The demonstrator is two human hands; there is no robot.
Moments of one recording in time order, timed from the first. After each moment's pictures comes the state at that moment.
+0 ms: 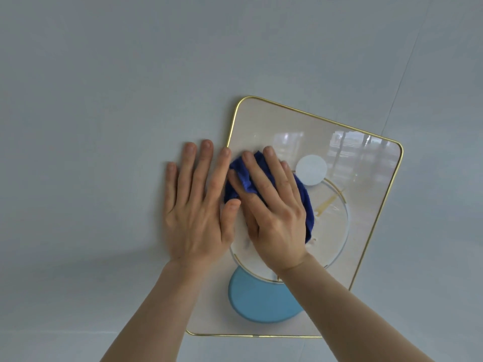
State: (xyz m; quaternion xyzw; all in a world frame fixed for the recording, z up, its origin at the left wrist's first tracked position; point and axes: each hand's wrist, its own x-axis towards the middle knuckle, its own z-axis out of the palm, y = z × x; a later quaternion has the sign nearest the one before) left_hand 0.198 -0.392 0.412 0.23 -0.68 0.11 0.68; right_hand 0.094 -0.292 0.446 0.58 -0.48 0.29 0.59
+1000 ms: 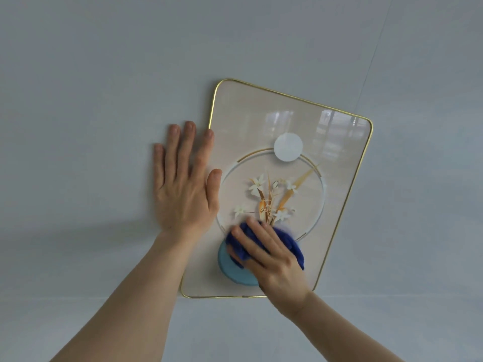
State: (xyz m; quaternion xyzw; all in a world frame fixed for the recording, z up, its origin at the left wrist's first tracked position) left_hand 0.202 -0.388 0.411 0.25 -0.71 0.10 0.65; right_hand 0.066 -0.211 0.334 0.66 -0.54 0.11 0.50
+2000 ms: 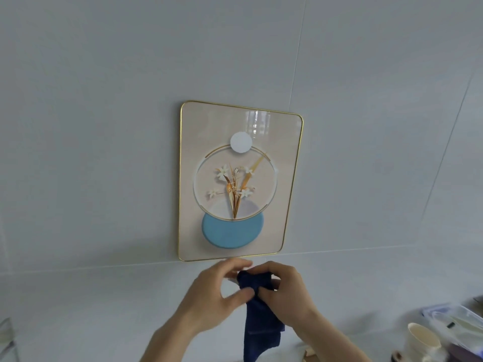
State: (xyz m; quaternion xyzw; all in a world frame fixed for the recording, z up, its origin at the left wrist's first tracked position) left_hand 0.291 -0.204 0.314 0.11 -0.88 -0.39 0.25; right_hand 0.161 -0.062 0.315 0.38 -0.77 0.51 -0.08
